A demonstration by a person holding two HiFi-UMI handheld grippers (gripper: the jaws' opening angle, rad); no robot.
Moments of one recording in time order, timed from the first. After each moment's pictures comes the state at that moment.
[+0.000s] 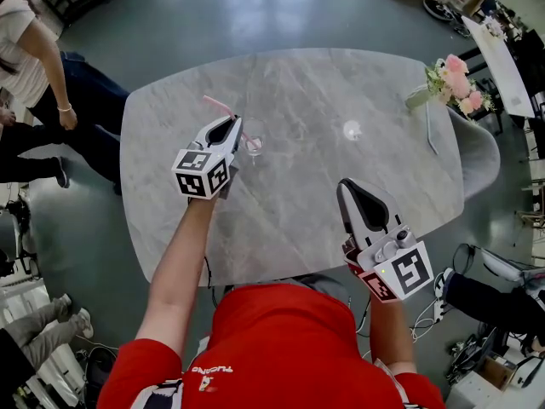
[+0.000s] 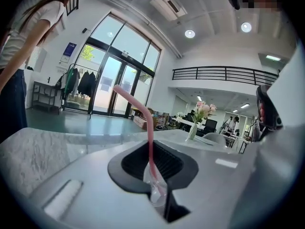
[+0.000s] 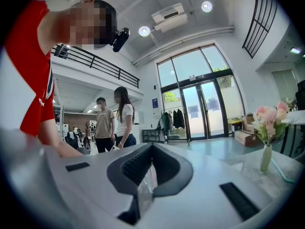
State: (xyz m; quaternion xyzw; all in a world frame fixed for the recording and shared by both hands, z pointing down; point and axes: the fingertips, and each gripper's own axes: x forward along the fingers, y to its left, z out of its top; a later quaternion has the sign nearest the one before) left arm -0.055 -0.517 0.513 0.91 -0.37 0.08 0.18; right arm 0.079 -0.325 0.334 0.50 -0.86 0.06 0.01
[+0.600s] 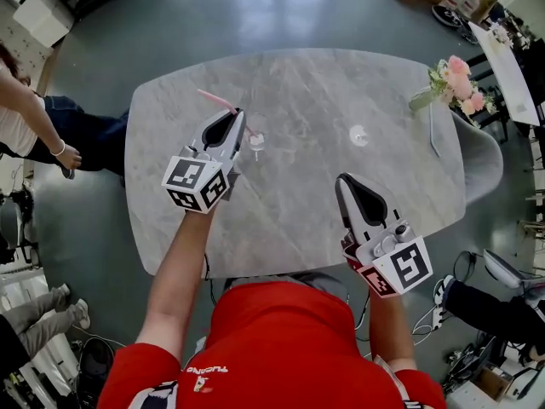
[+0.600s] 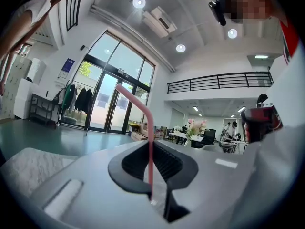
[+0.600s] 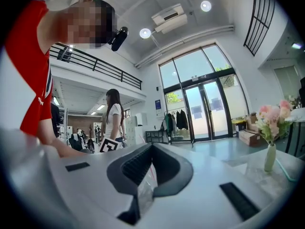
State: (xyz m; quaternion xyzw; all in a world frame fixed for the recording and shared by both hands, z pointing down) left arm -0.054 -0.481 0.429 0.92 -0.37 0.00 0.11; right arm 0.080 -0.319 0.335 0.48 -0.87 0.05 -0.01
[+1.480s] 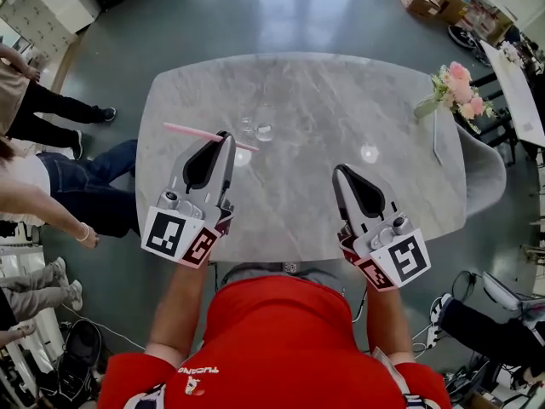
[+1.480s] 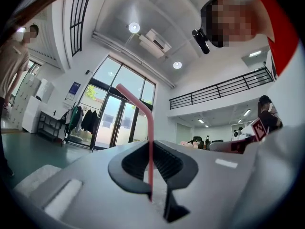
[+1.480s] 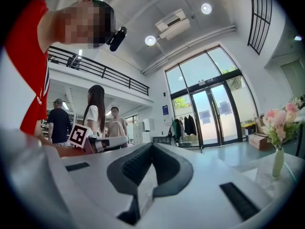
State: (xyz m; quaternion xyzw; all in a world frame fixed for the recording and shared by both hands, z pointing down) left arm -0.087 -0.356 0.316 0.90 -0.43 -0.09 0.04; right arm 0.075 -0.295 0.313 0.44 -0.90 0.03 -0.04
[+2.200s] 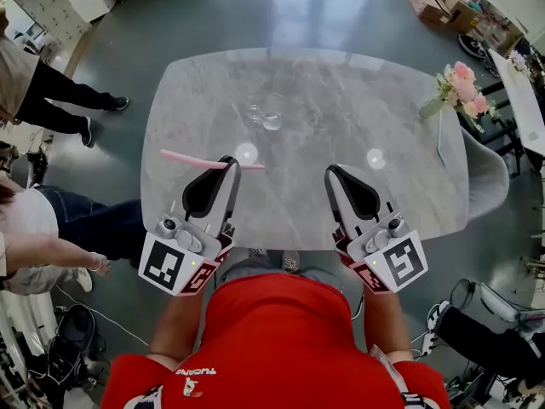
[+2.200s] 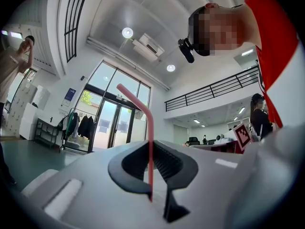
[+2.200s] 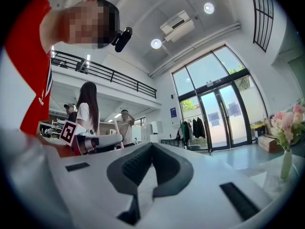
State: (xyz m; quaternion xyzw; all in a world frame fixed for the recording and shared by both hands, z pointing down) left arm -0.084 -0.268 0.288 0.90 -0.42 -0.09 0.00; right arm 0.053 -0.257 0.298 0.39 -0.92 0.01 -0.05
